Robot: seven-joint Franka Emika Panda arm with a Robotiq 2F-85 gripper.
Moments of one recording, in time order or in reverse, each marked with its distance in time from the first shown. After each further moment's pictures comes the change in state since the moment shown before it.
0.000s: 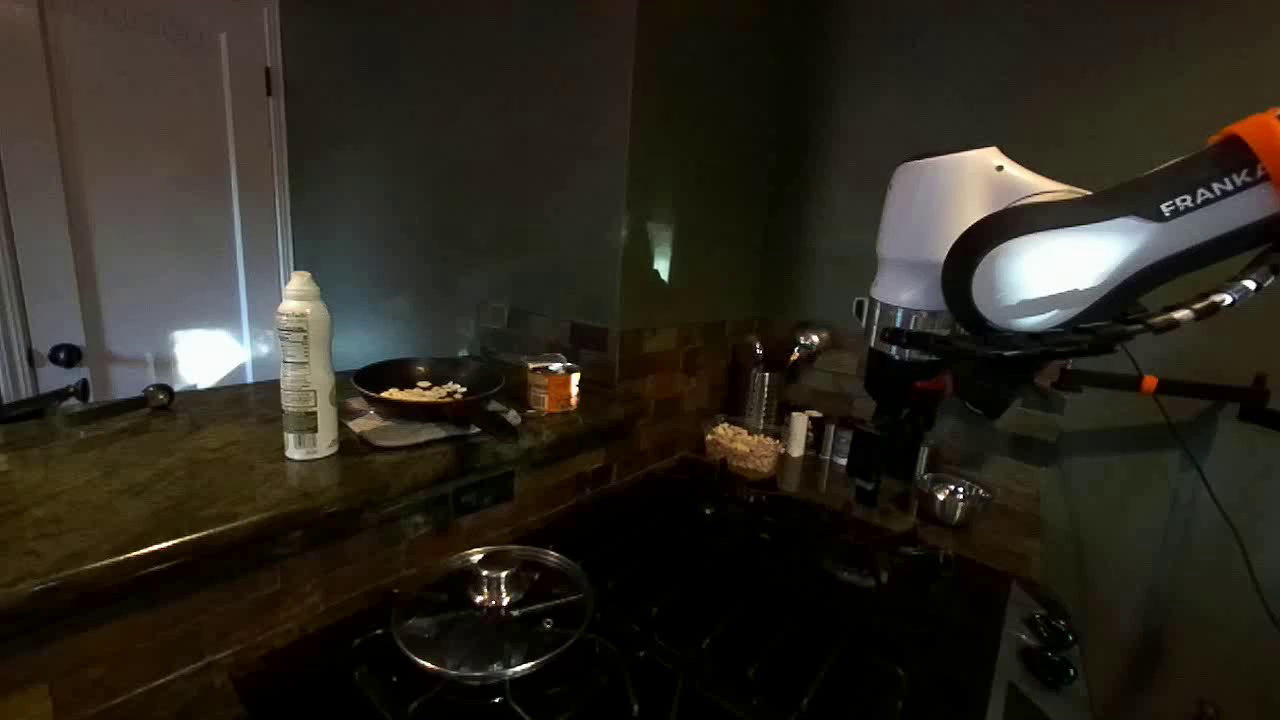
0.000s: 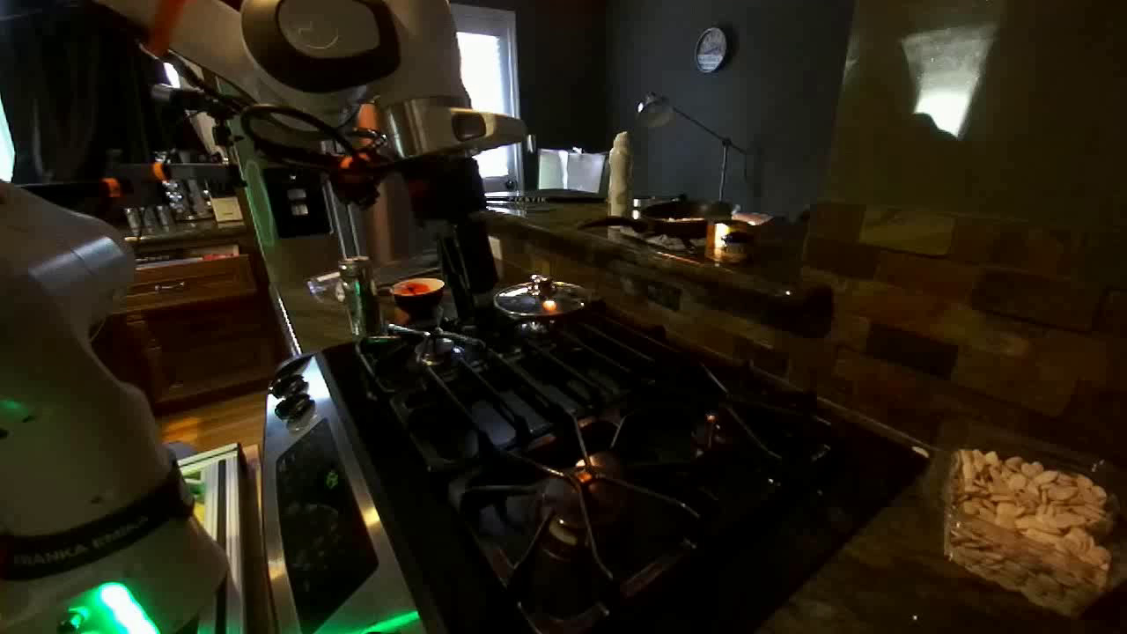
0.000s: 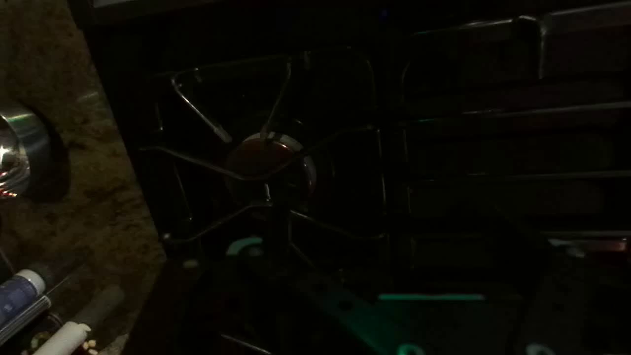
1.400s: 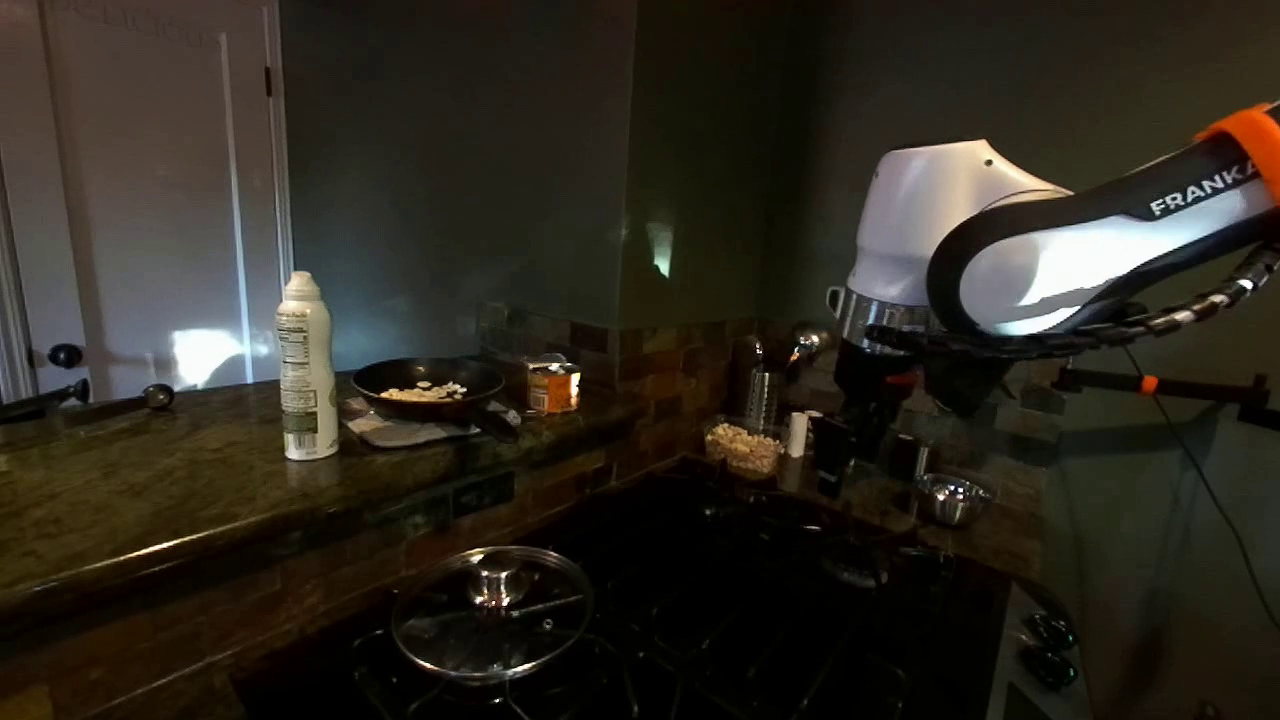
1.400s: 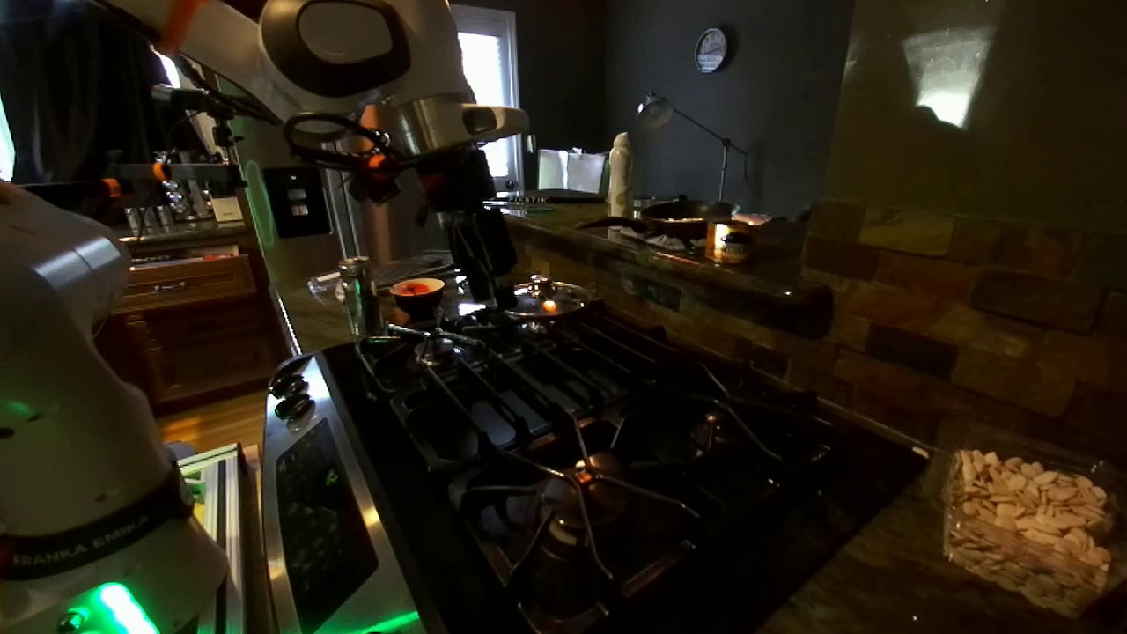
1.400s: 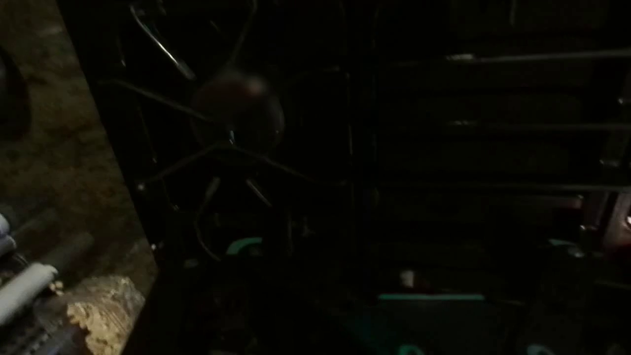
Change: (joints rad) arm 0.053 0.042 0.025 0.026 0.010 0.097 0.007
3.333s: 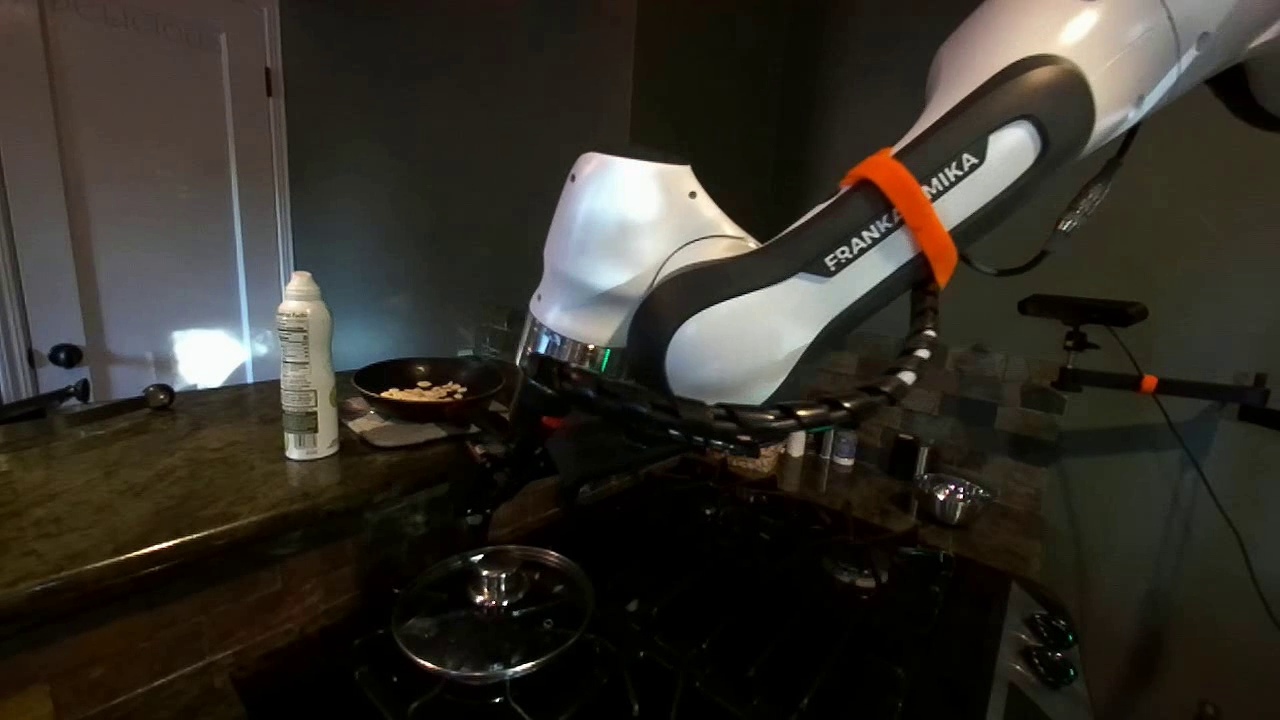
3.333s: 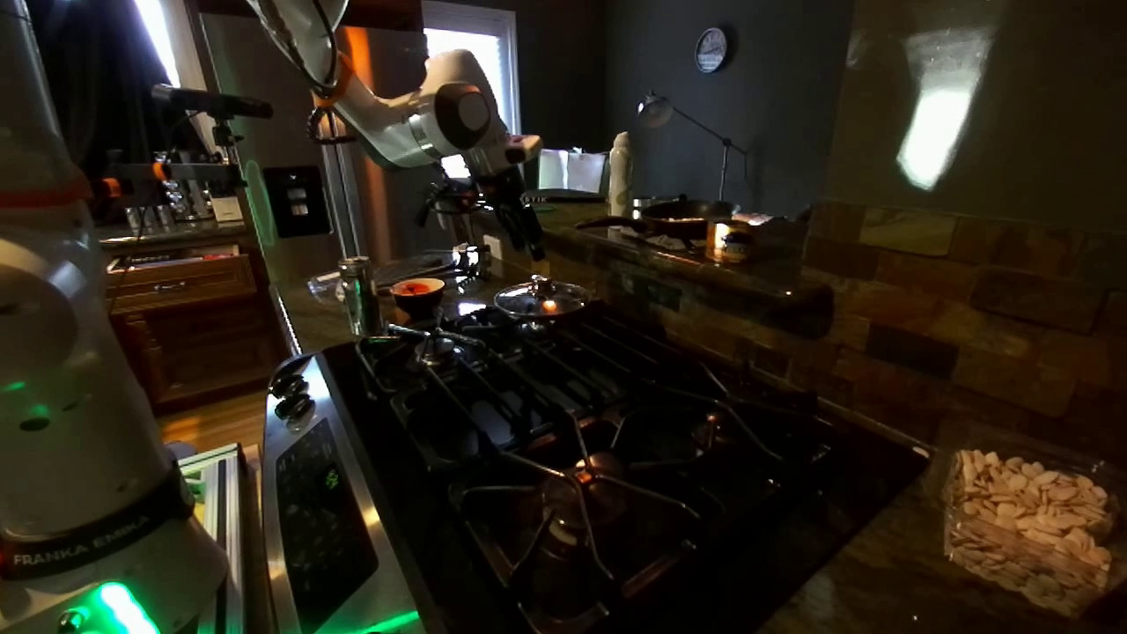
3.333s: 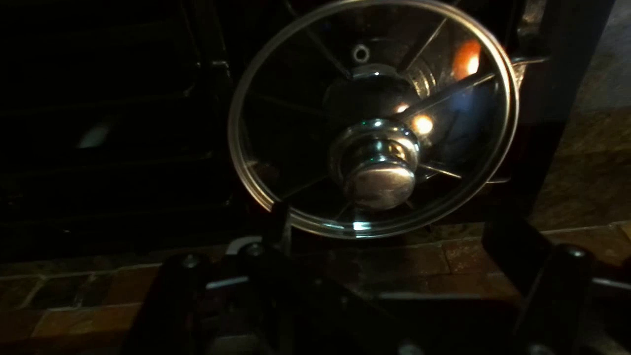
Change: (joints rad) arm 0.246 0.690 0.214 0.533 -0.075 0.305 0.598
